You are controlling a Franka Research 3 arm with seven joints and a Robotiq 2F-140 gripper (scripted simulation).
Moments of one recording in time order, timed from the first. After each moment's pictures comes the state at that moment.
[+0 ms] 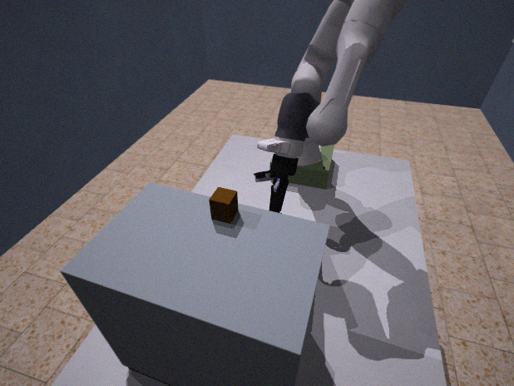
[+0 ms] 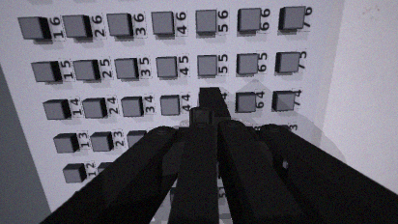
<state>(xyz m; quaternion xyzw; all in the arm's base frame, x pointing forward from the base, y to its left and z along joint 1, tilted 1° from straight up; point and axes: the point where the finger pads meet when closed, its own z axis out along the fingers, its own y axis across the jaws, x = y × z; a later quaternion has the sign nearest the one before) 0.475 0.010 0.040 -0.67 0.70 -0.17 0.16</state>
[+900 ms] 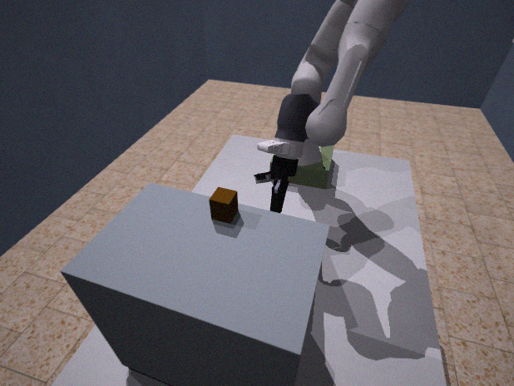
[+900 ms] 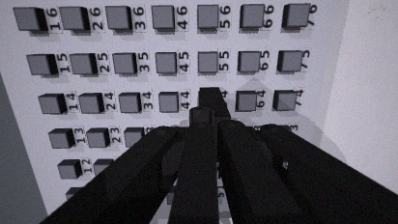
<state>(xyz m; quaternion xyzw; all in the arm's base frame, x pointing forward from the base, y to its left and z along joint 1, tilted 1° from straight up) 0.476 0.012 0.037 -0.68 0.69 -0.17 0.16</state>
